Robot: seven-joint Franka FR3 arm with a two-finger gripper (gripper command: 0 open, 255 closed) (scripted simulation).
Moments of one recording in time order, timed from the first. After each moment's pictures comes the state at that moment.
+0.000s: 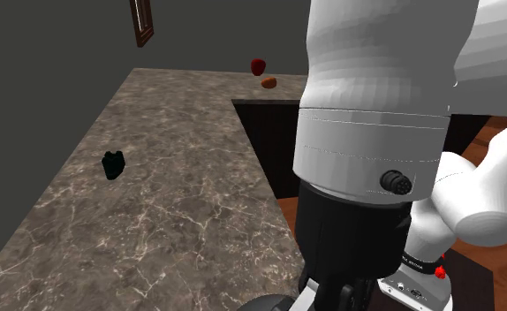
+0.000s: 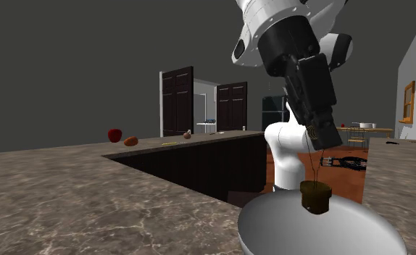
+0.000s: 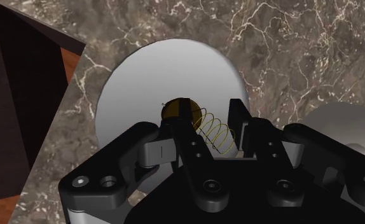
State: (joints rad) arm 0.44 -0.36 0.68 -2.14 0.64 1.89 1.03
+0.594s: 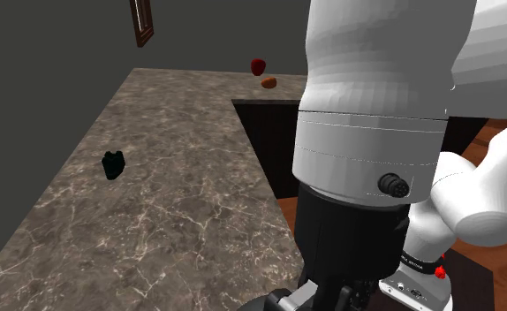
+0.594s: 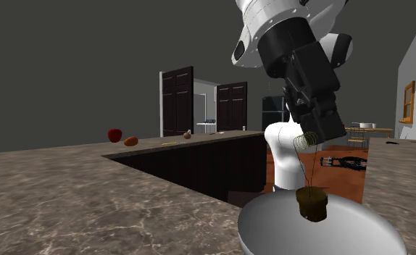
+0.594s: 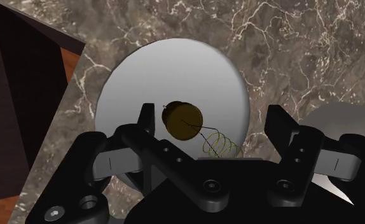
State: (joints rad) arm 0.44 -0.36 0.68 -2.14 0.64 1.90 1.03
